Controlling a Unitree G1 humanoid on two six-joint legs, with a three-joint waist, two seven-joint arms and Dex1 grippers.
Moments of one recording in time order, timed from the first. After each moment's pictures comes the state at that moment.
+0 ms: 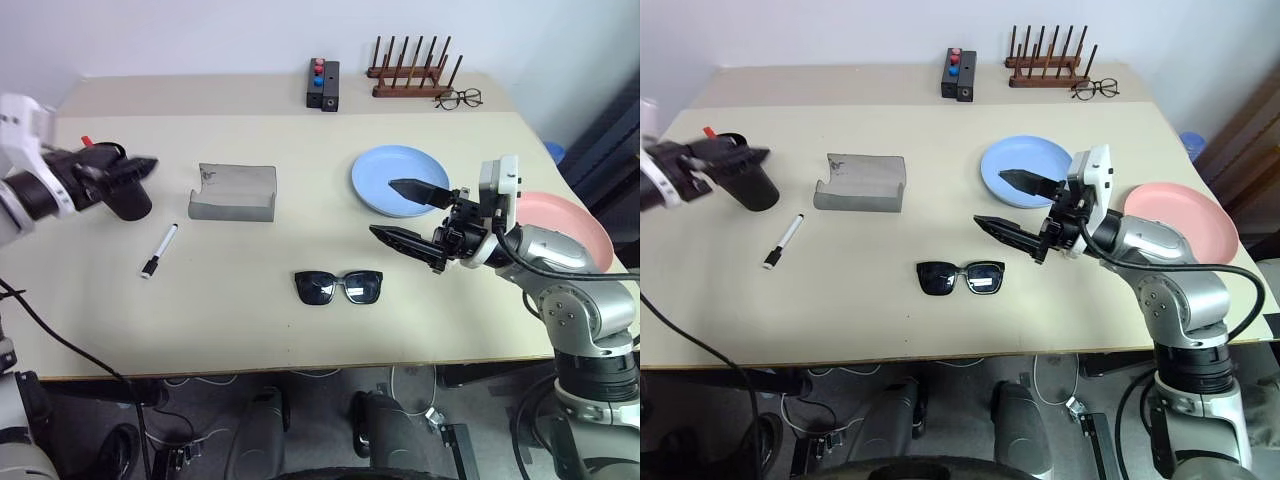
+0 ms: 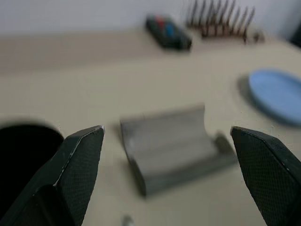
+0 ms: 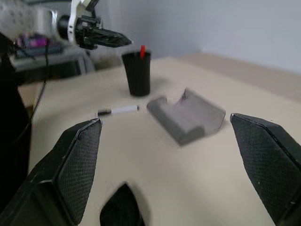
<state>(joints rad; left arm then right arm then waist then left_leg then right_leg) -0.54 0.95 0.36 0.04 -0.62 1.02 -0.70 -0.39 -0.62 -0.12 -0.30 0.70 0.54 0.93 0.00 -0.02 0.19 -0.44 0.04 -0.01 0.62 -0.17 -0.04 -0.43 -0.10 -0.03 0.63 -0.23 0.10</state>
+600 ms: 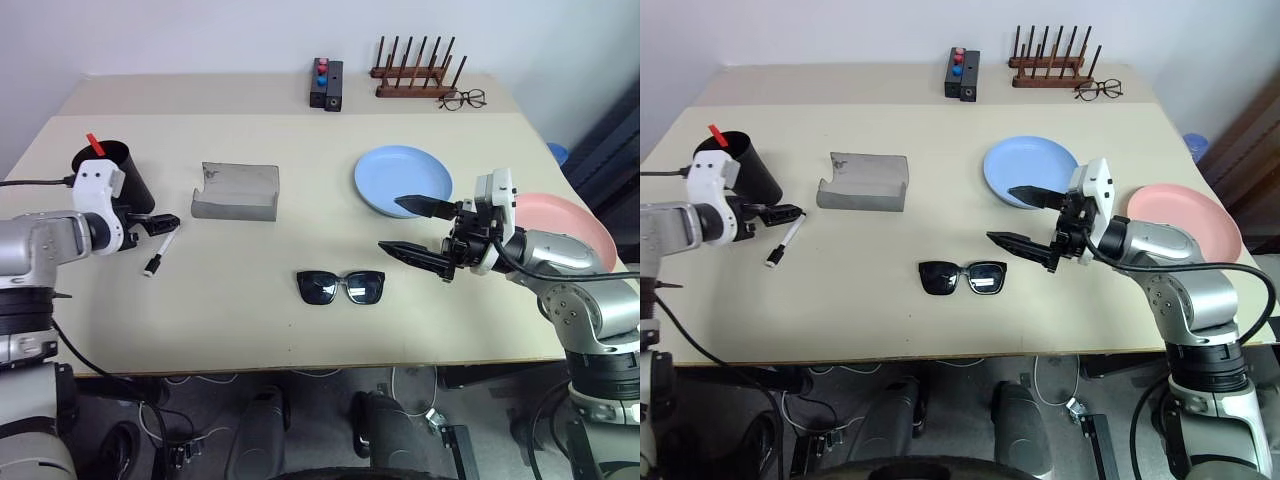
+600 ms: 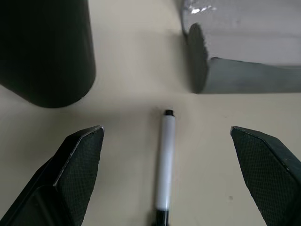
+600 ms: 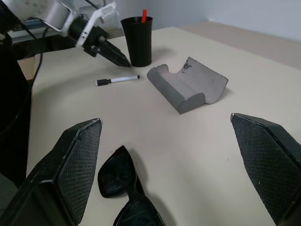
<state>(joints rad) -0.67 0.85 0.14 0.30 -0.43 1.07 -0.53 -0.37 -0.67 -0.11 -0.25 0.66 0.53 0.97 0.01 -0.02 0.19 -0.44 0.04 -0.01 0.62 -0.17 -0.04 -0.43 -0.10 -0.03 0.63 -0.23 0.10</state>
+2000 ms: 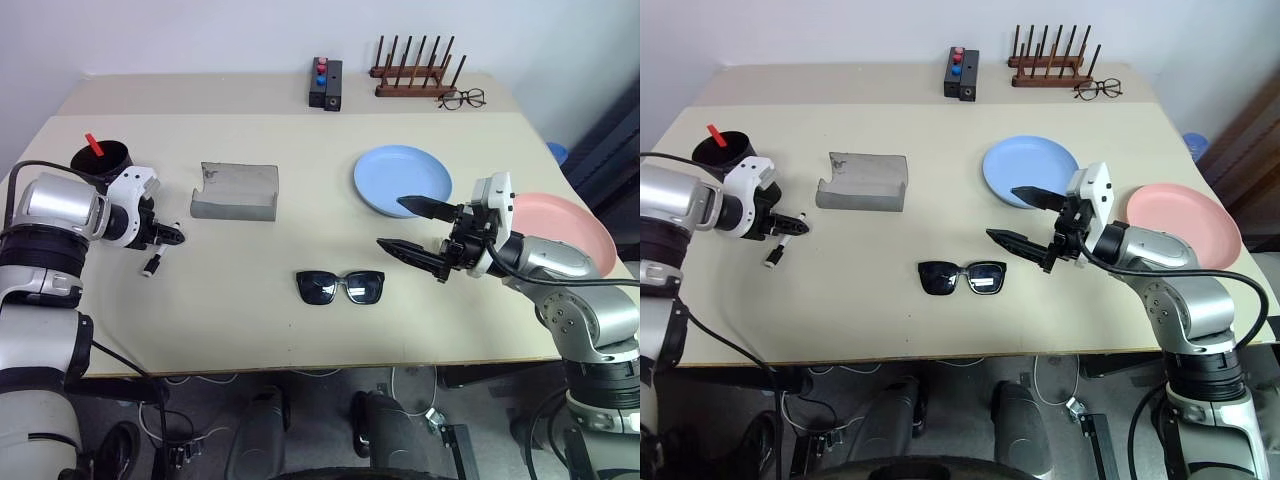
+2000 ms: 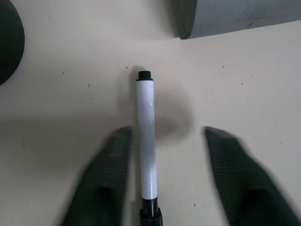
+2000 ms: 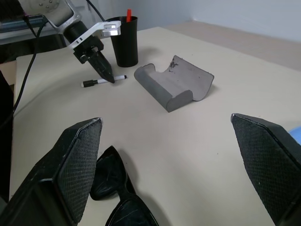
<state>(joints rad) -0.99 0.86 -0.25 0.67 -0.16 1.15 -0.92 -0.34 -0.65 -0.11 -0.29 0.65 0.53 0.89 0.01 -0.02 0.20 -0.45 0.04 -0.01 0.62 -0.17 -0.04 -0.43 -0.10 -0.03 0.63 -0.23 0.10</state>
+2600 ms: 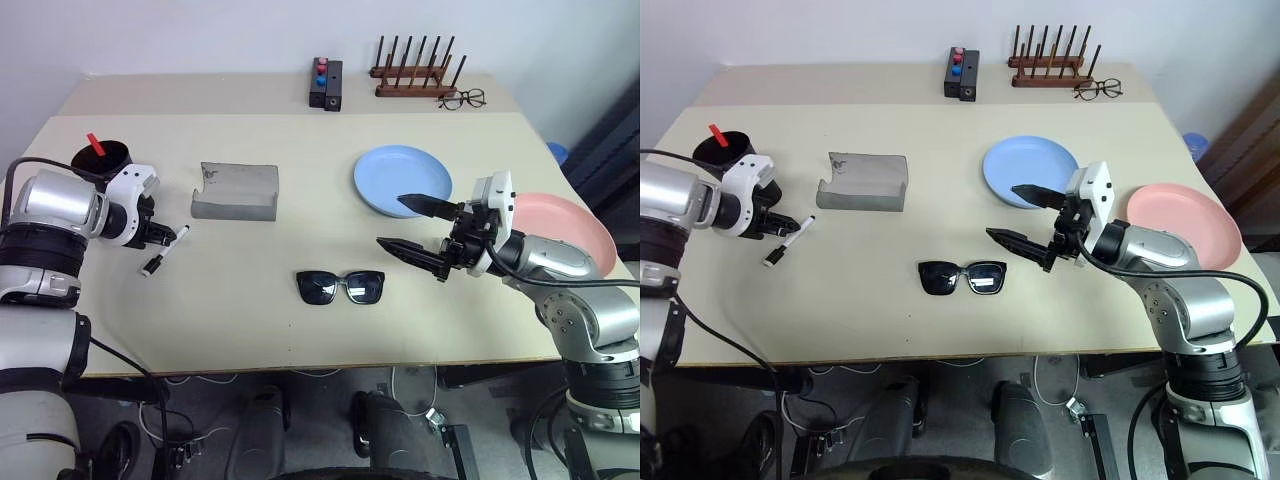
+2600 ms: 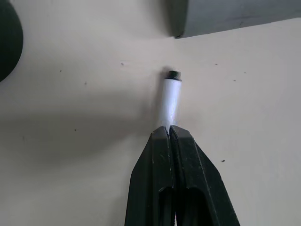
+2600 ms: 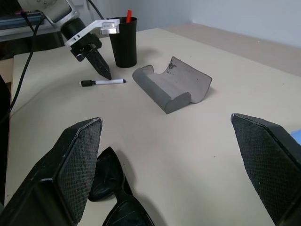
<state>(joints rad) -0.99 0.89 -0.27 0.61 -0.13 1.16 -0.96 -0.34 -0.65 -0.11 -0.29 0.64 0.51 0.89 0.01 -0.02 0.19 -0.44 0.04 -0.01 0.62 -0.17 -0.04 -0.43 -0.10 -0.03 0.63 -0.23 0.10</state>
